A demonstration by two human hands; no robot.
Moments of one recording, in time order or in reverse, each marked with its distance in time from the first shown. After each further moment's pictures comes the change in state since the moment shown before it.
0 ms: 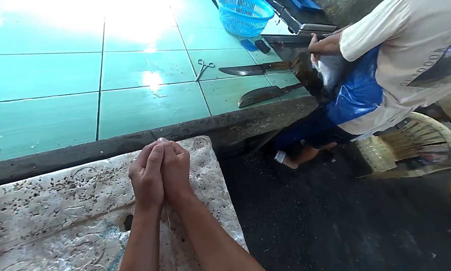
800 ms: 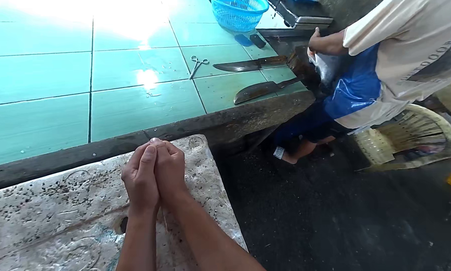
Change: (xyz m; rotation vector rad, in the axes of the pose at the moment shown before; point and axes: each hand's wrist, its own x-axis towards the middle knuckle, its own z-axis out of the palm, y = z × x) left_hand 0.001 -0.001 -0.001 0.012 -0.008 0.024; right_hand 0.000 0.001 0.000 0.011 -0.018 -0.002
